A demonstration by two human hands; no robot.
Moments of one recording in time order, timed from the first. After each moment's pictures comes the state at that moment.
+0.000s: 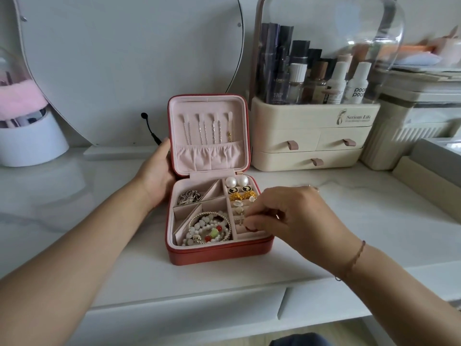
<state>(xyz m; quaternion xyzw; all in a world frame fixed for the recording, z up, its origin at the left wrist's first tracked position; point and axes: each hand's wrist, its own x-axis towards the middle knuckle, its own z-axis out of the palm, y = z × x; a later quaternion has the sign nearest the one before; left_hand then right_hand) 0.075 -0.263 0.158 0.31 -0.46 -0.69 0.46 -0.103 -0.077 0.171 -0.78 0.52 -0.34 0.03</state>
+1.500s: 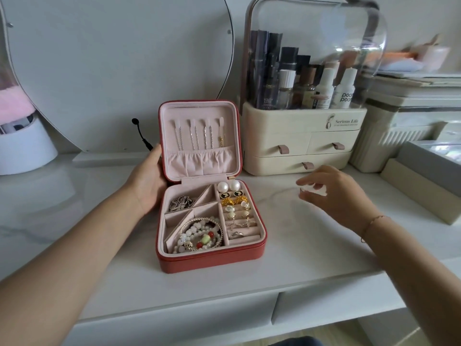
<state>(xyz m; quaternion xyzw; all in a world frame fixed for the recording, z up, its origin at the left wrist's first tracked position) 0.079 -0.261 0.158 0.34 -0.50 -0.65 0.46 -0.214 -0.104 0.150 -0.64 0.71 -0.29 -0.04</state>
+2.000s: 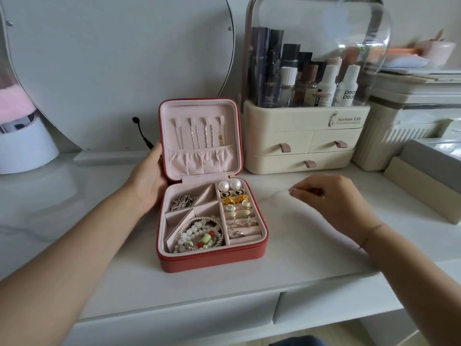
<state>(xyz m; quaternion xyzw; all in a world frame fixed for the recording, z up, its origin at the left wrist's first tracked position) 0.080 -0.259 0.161 0.34 -0.49 -0.66 0.46 -0.189 -0.095 0.152 -0.62 0.69 -0.38 0.04</state>
